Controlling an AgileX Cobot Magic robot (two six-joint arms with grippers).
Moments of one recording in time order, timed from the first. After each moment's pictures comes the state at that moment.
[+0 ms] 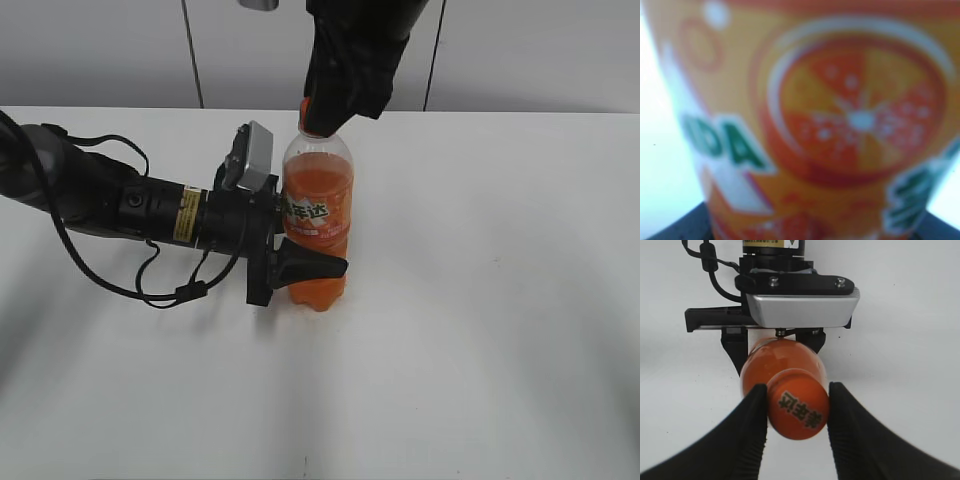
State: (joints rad) left arm -0.32 2.27 -1.21 1.51 -1.10 -0.65; right arm 0.62 1.94 -1.88 0.23 1.22 -1.09
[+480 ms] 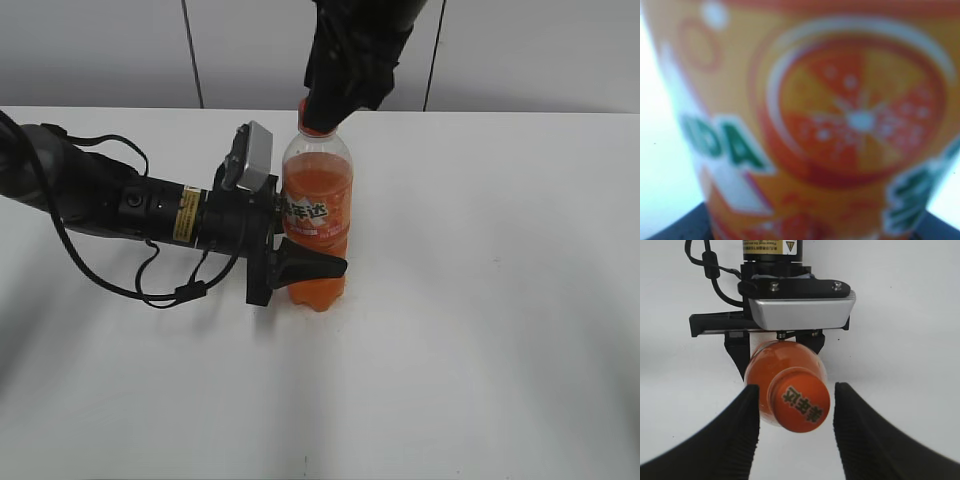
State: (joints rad) left arm -0.32 2.27 -1.21 1.51 -1.10 -0.65; right arm 0.62 1.92 -1.88 0.25 1.22 -1.06
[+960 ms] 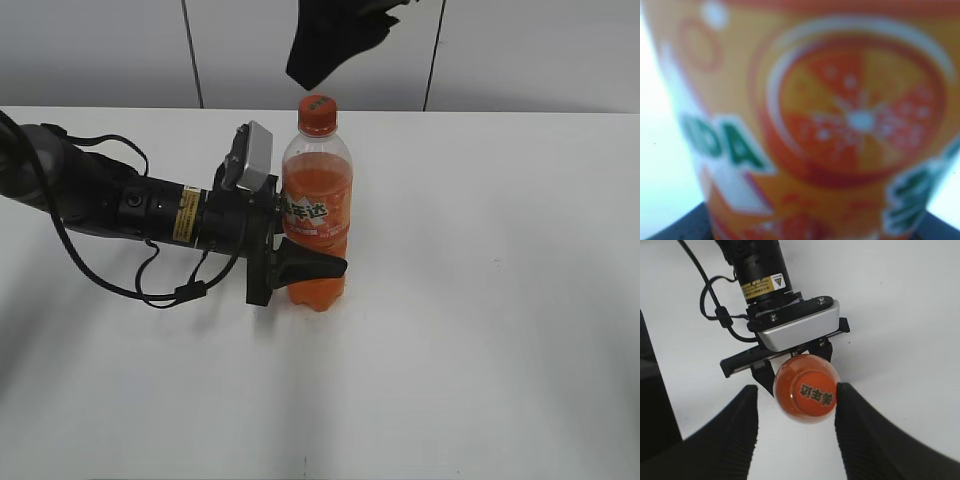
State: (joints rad) left arm -0.32 2.27 -1.21 1.51 -1.10 -0.65; right arm 0.62 1.84 -1.88 0.29 1.22 -0.69
